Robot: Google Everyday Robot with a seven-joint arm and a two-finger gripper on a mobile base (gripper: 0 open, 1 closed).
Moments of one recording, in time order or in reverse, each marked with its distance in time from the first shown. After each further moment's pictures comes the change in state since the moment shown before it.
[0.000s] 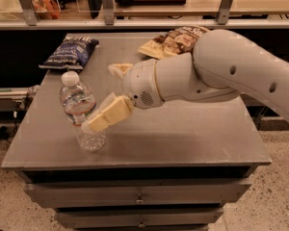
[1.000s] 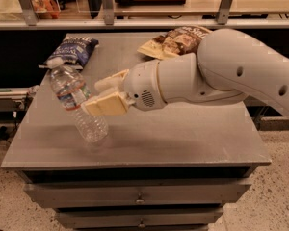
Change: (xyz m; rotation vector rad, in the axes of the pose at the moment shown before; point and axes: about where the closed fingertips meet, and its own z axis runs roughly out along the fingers) arm -0.005 0.008 -0.008 0.022 0.000 0.103
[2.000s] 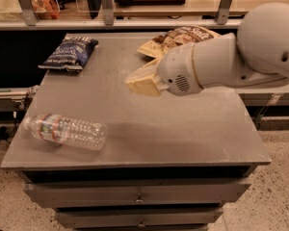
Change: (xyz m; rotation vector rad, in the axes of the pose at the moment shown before) arm 0.008 -0.041 -0.067 0.165 0.115 -0.029
